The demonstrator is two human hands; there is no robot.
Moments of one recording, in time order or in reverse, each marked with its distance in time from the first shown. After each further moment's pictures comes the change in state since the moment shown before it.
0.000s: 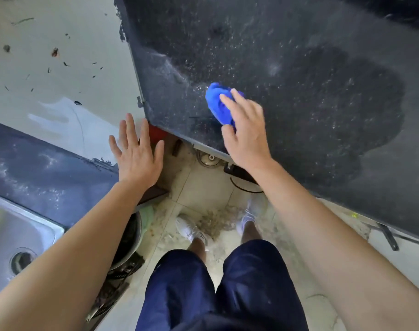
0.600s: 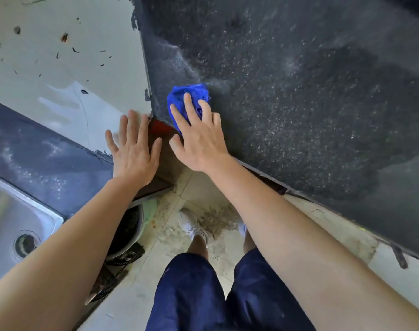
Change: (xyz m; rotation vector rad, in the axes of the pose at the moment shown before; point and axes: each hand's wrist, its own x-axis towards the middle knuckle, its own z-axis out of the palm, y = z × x) left_hand 0.002 -0.015 0.002 0.020 -0.008 -0.024; right_hand 0.018 -0.063 0.068 -0.411 -0.383 -0.188
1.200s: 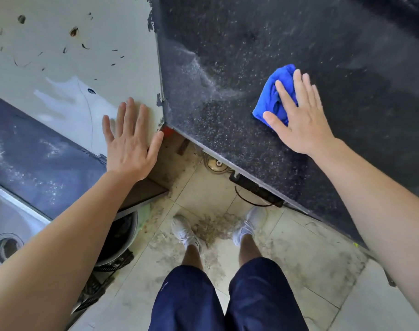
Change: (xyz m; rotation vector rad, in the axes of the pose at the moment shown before) left_hand 0.032 -0.029 -0.001 0.014 0.082 0.036; right_hand 0.009 0.186 -0.024 -0.029 0.056 0.064
